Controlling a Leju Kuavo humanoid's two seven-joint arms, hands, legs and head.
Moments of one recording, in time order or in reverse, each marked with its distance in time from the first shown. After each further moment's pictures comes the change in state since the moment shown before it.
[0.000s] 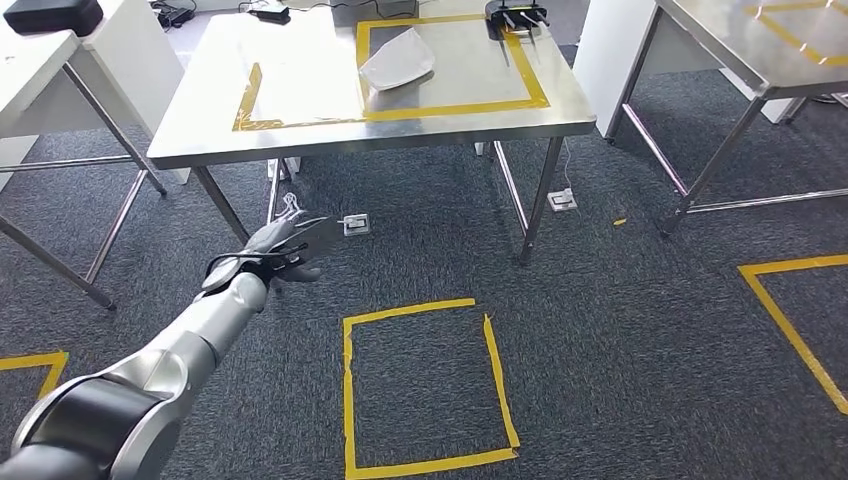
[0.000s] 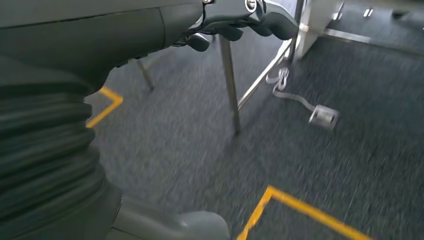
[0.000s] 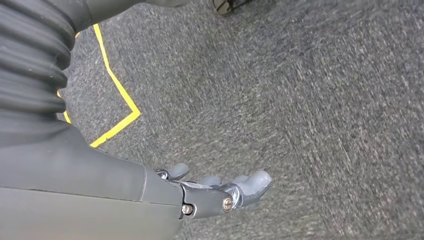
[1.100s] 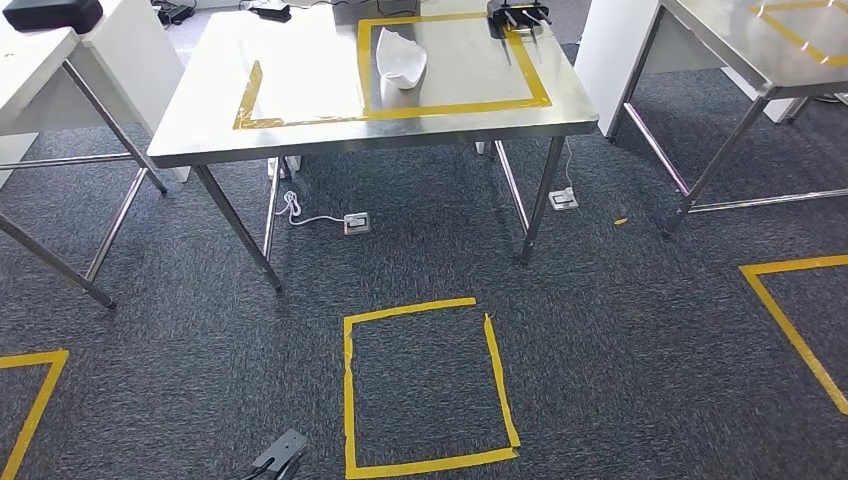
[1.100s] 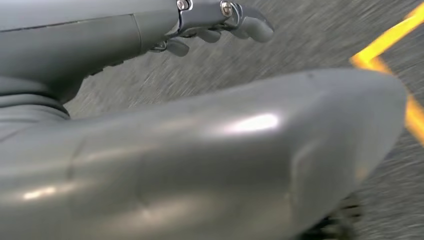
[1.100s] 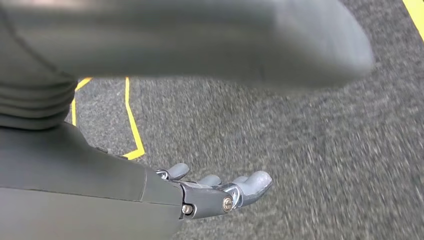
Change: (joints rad) left arm 0.705 -0.041 0.135 0.002 0.525 -0.077 0.152; right arm 0.133 -0.060 0.650 -0.107 -0.628 0.120 0.153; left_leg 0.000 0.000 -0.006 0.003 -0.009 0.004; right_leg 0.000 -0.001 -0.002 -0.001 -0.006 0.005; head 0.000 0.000
